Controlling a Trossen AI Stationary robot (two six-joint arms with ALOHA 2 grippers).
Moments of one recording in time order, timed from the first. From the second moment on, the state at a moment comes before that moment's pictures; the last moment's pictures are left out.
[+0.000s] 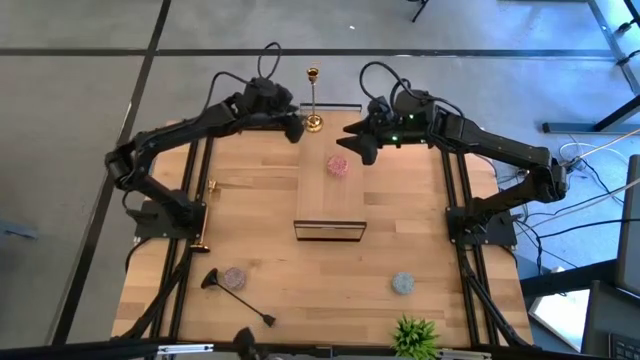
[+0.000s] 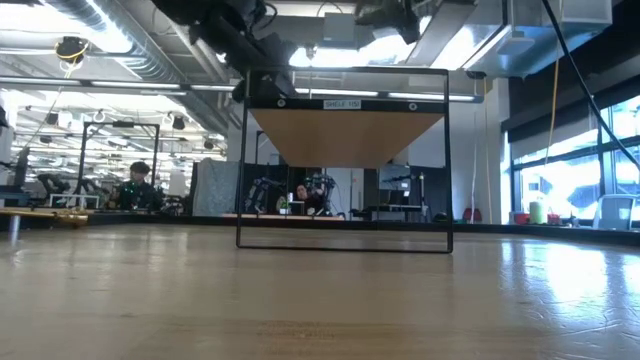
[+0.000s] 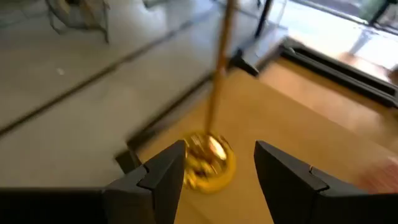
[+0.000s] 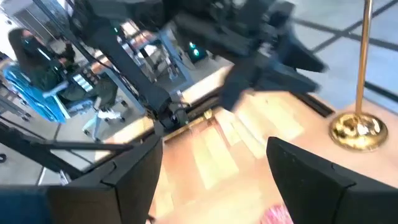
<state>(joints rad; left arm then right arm) 0.63 1.46 1.23 -0.28 0.01 -0.10 -0.30 1.37 1.41 -0.40 -0.16 0.43</state>
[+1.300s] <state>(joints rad) -0.39 1.29 1.22 -0.68 -0.02 -0.55 0.33 1.37 1.41 -0.86 -0.10 1.00</state>
